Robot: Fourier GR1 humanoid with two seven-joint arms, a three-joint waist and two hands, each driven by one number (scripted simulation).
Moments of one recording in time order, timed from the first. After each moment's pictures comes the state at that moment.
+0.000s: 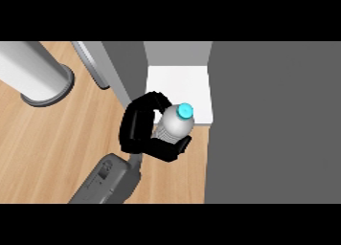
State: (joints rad) left arm -0.40 0.00 -0.40 -1.29 0.48 0.27 -0.42; right arm 1.09 -0.11 -0.05 -2.43 -0.17 0.52 -0.47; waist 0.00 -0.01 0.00
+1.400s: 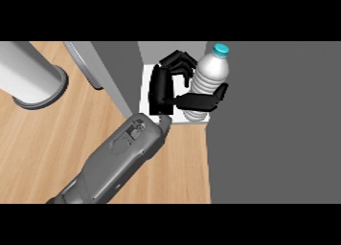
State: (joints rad) left arm -0.82 0.00 -0.49 -1.03 0.47 0.74 -0.29; right arm 1.00 -0.13 -0.19 -2.41 -0.22 0.56 -0.40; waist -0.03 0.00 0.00
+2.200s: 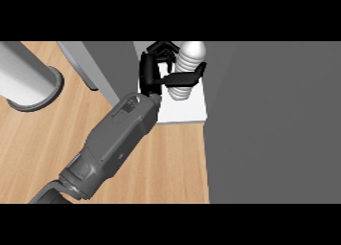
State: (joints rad) left arm -1.00 0.00 -0.35 -0.60 0.57 0.66 -0.49; right arm 0.95 -0.14 -0.20 -2.39 -0.26 0.59 -0.36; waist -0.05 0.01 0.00
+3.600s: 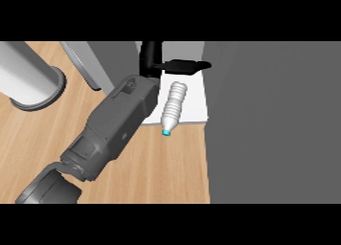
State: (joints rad) left arm -1.18 0.00 -0.25 -0.36 0.58 0.43 -0.60; right arm 0.94 -0.12 -0.20 -2.39 -0.30 0.61 -0.36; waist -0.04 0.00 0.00
